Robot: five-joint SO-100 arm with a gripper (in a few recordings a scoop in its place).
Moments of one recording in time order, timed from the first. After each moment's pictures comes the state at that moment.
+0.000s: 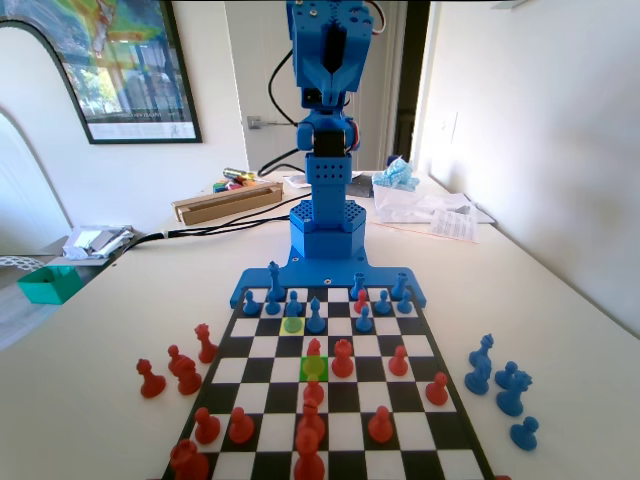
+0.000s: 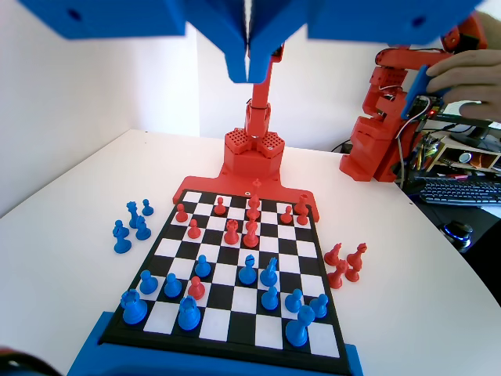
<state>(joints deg) 0.9 173.8 125.6 91.1 -97.9</state>
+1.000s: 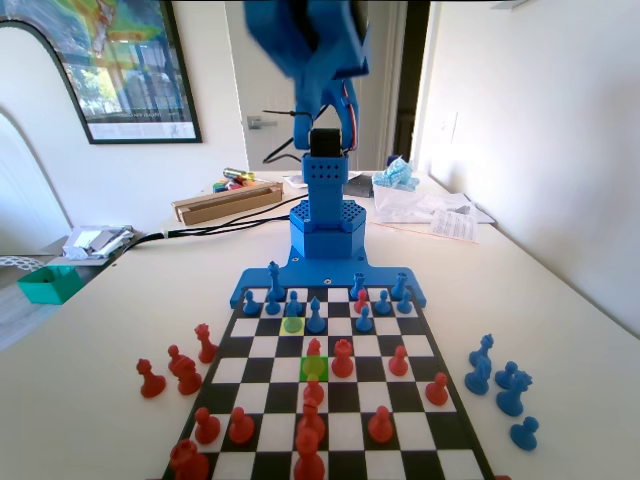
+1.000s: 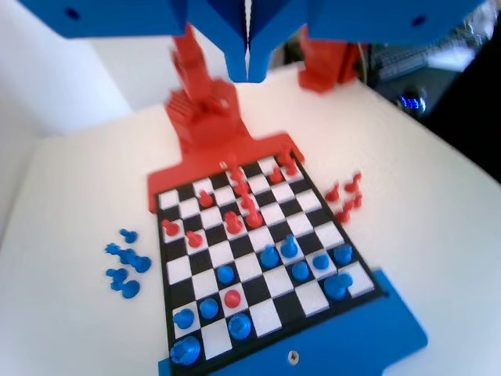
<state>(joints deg) 7.0 127.4 102.9 86.7 -74.7</state>
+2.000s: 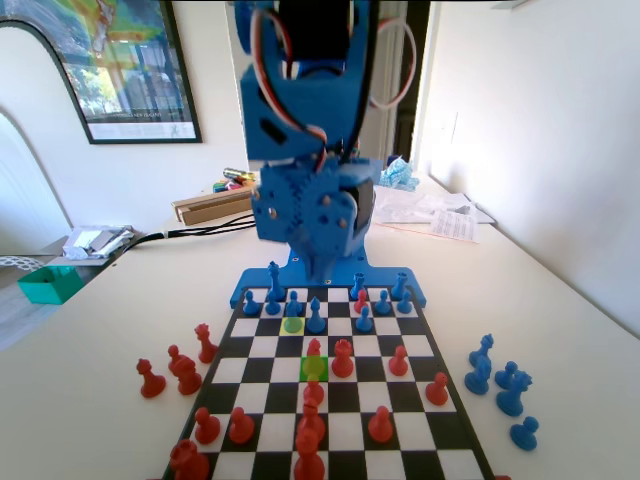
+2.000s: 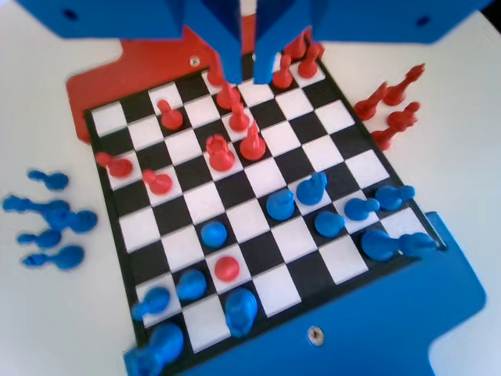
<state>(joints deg) 4.0 95.9 112.6 63.9 -71.2</state>
